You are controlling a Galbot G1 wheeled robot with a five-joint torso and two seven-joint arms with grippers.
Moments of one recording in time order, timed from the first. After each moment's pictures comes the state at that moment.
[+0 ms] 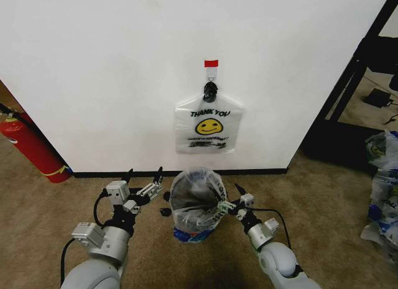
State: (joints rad) left arm 1.59 -1.06 -0.38 -2.38 -0.62 0.04 -0.32; right arm -1.27 1.28 0.30 1.58 0.25 0.34 -0.45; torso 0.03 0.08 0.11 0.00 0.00
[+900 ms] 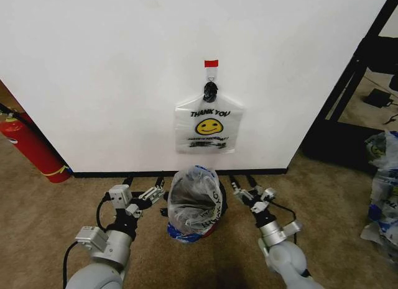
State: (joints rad) left arm 1.62 -1.07 -0.35 -2.36 -0.57 0.02 -0.31; right arm -1.38 1.26 0.37 1.75 0.99 0.17 -0.41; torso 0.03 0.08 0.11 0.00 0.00
